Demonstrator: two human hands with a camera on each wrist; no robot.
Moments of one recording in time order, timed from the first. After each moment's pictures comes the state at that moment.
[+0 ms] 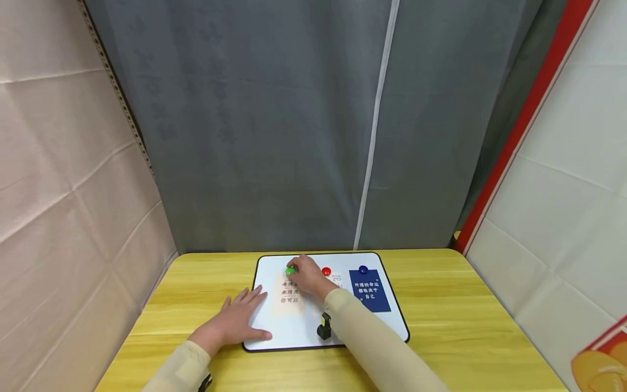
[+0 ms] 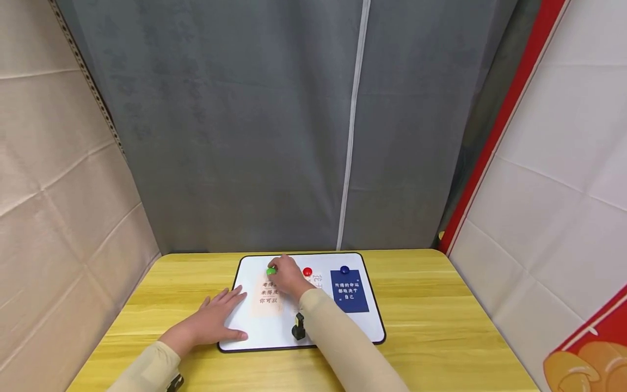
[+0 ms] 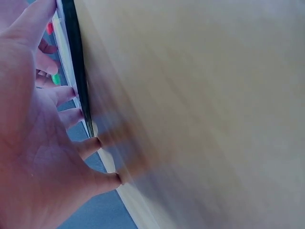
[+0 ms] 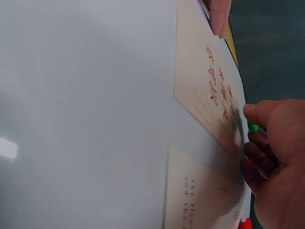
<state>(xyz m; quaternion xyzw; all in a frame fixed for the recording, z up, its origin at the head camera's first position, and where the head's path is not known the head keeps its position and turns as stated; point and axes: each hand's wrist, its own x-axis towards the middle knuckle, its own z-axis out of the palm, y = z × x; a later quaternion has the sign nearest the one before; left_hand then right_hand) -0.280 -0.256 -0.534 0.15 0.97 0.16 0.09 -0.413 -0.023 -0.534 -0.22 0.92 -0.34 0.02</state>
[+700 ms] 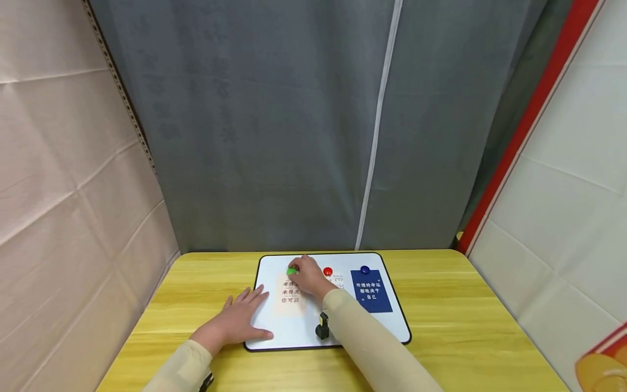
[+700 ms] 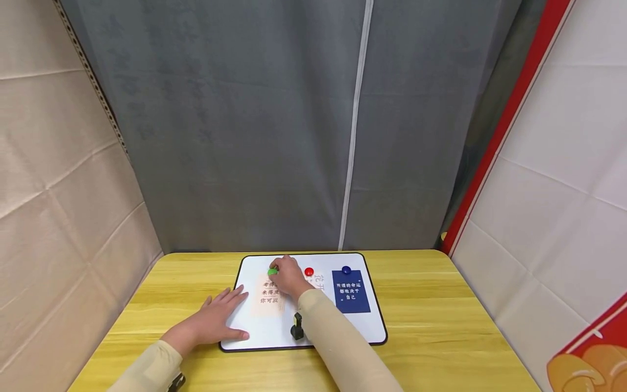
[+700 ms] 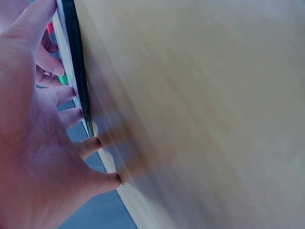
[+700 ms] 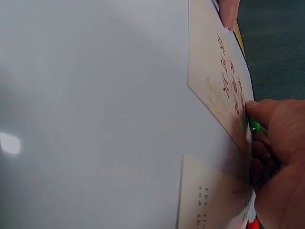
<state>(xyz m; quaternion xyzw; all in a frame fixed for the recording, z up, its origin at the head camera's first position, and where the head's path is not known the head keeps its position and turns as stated) -0.281 -0.257 -0.538 0.15 0.97 0.16 0.09 -0.414 -0.025 -0.544 -0.22 0.91 -0.34 0.00</state>
